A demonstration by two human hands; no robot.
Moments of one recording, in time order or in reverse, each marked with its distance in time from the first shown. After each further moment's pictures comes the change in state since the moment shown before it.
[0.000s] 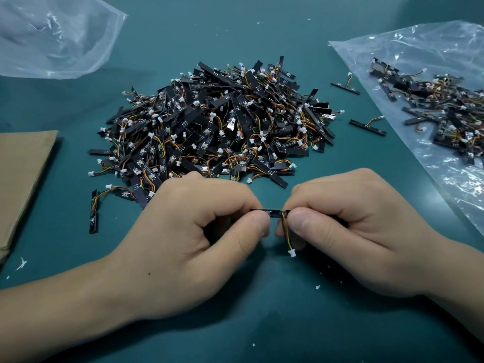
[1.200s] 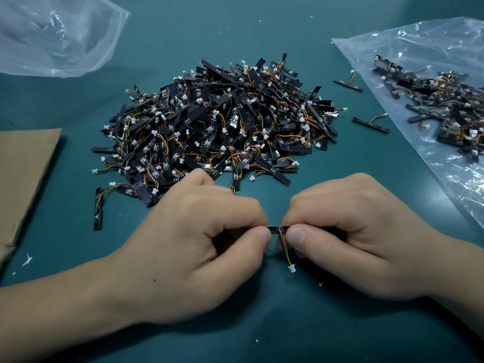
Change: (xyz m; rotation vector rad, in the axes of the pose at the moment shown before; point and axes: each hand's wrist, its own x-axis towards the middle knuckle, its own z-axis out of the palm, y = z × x) left_hand 0.001 0.009 -0.004 0.126 -0.051 0.105; right_hand -0.001 0.001 0.002 -0.061 -0.098 -0.067
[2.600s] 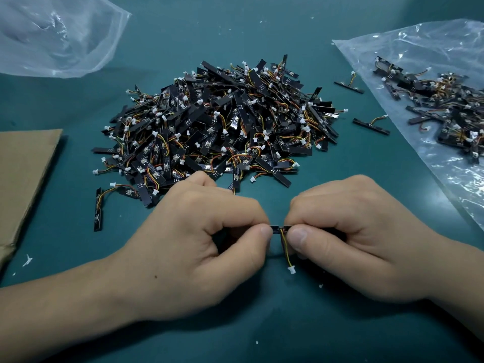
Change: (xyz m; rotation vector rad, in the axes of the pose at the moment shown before) left_hand 0.006 0.006 -0.005 -0.004 0.025 0.004; right_hand 0.000 0.000 0.000 -0.008 0.013 0.009
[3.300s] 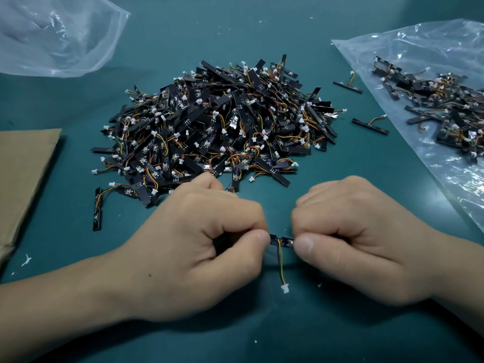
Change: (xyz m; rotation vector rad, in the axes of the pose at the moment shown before) left_hand -0.003 -0.005 0.000 -0.032 -0.015 0.073; right_hand 0.000 0.003 -0.002 0.029 -0.063 -0.047
